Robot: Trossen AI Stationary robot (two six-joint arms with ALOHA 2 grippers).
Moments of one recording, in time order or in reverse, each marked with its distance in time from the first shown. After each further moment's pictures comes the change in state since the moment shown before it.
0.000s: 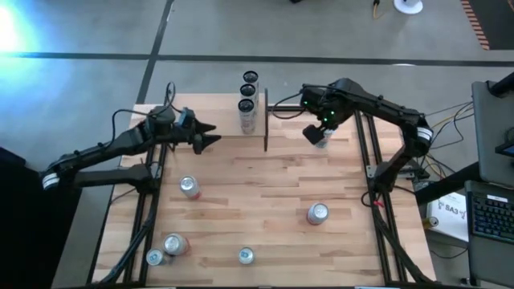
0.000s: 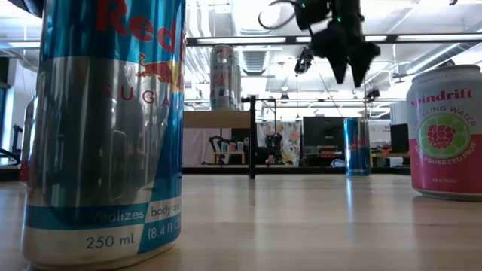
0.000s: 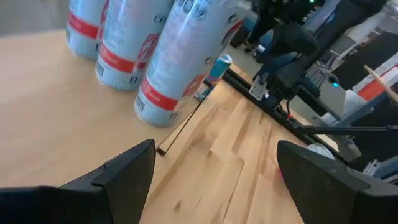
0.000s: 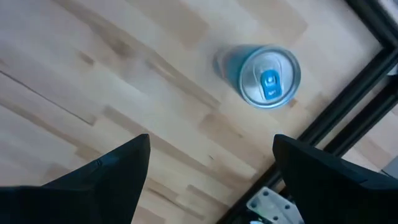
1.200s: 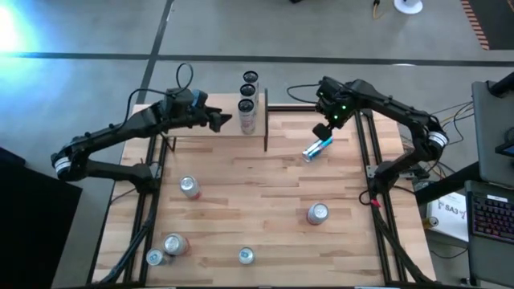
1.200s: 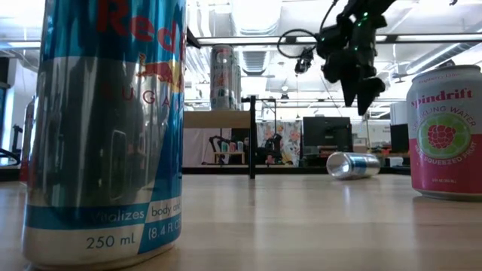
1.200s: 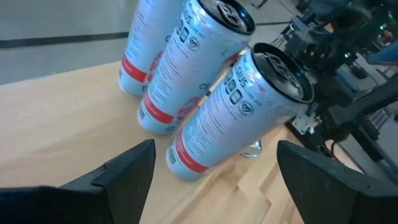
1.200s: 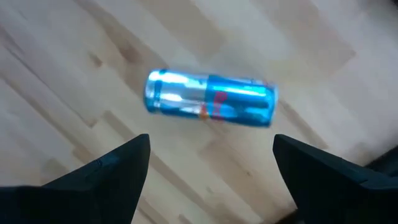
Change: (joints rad) left arm -0.006 0.282 0.349 -0.183 -0.218 -0.104; right arm -0.236 -0.131 -0.329 0.313 -0.231 -0.346
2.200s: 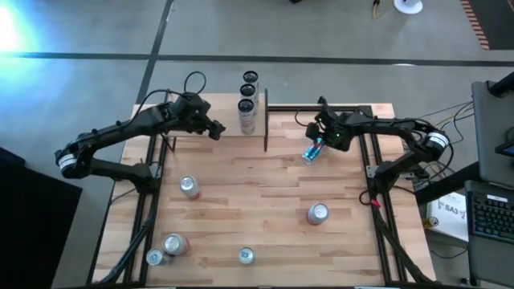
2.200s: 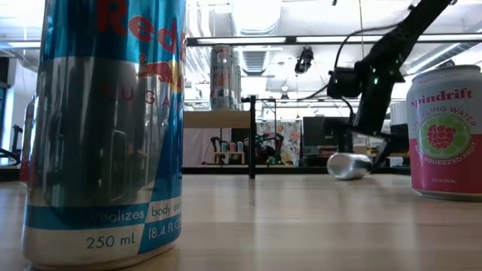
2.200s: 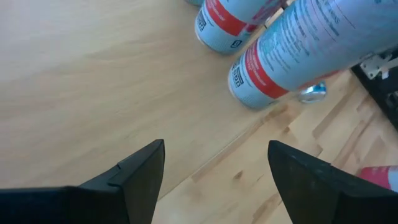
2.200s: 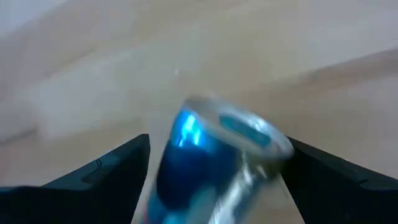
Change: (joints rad) left arm 0.024 0.060 0.000 -0.263 0.008 0.021; right arm 0.018 0.001 -0.593 0.800 0.185 1.101
